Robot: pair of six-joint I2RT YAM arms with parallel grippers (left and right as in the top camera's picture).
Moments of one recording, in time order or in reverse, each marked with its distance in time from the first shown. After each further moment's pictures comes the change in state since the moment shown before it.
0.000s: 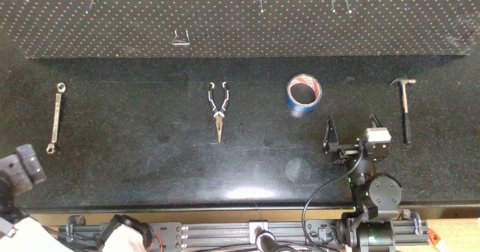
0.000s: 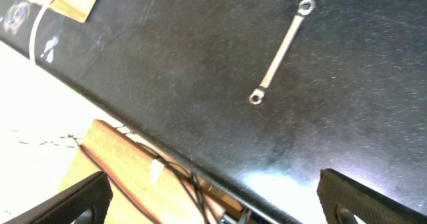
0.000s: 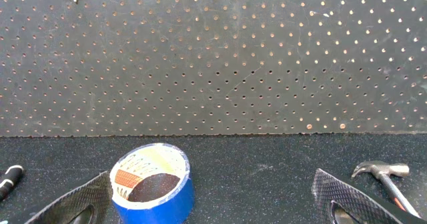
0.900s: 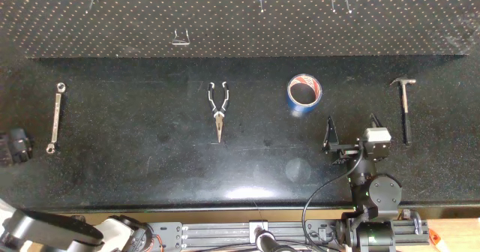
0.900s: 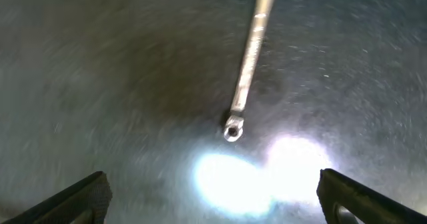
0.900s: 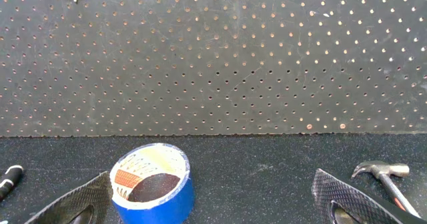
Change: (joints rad) left arm 0.080 0.549 -0.008 0.183 0.293 0.282; right arm 0.000 0.000 0.000 0.000 0.000 0.000
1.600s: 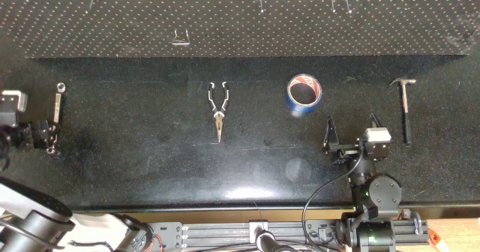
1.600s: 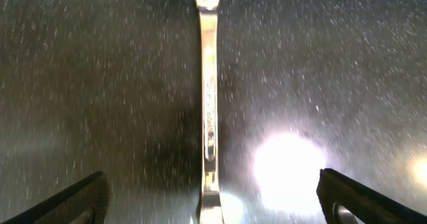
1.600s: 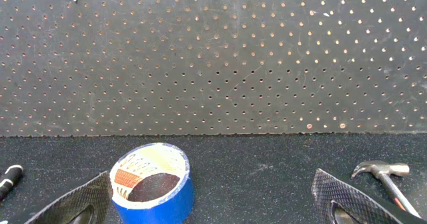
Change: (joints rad) left arm -0.098 0.231 -0.086 0.233 0.137 0.086; right arm 0.000 0.000 0.000 0.000 0.000 0.000
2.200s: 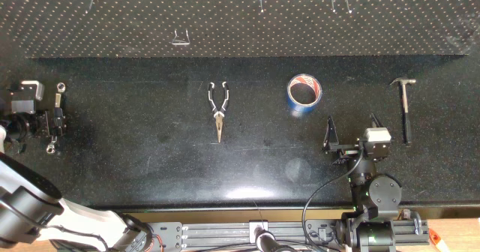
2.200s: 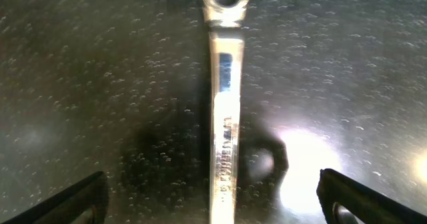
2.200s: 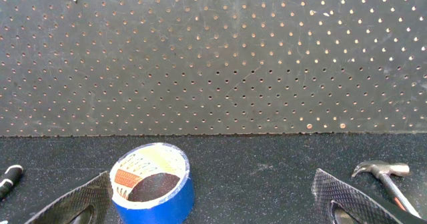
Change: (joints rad) left arm -0.114 0.151 -0.002 0.168 -0.094 -0.138; right arm 0.000 0.000 0.000 0.000 0.000 0.000
